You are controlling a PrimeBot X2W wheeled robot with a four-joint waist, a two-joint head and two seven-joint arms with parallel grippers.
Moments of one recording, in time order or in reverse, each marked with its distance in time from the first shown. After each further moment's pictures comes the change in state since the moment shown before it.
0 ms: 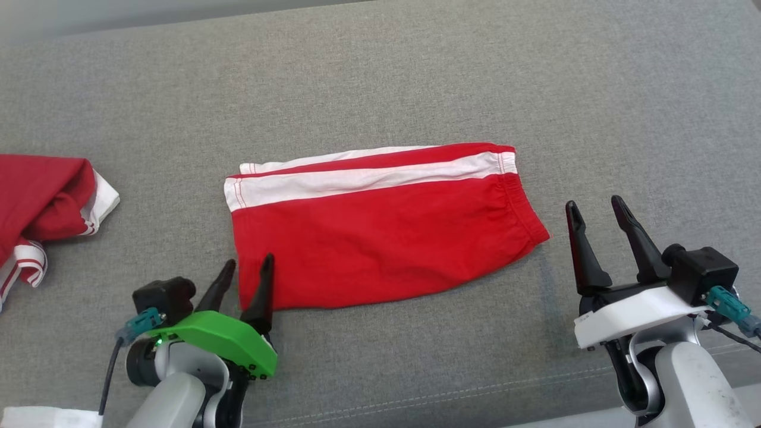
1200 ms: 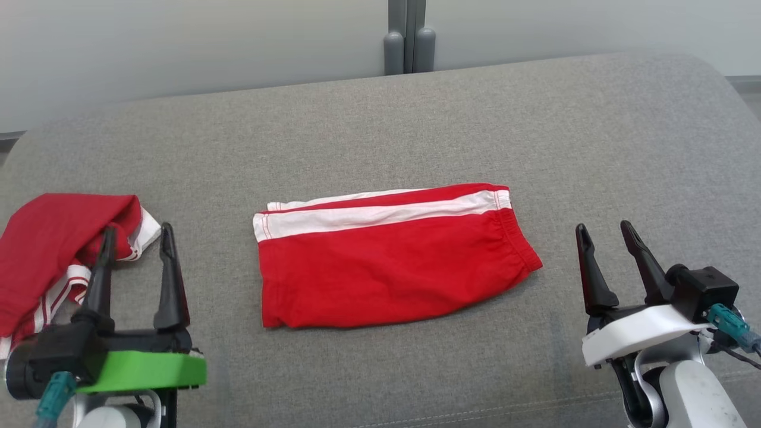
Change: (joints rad) left arm 0.201 -0.042 0.408 -0.352 0.495 -0.038 -0.151; right arm 0.033 0.005 -0.039 0.050 -0.014 0.000 -0.013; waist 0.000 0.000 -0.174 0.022
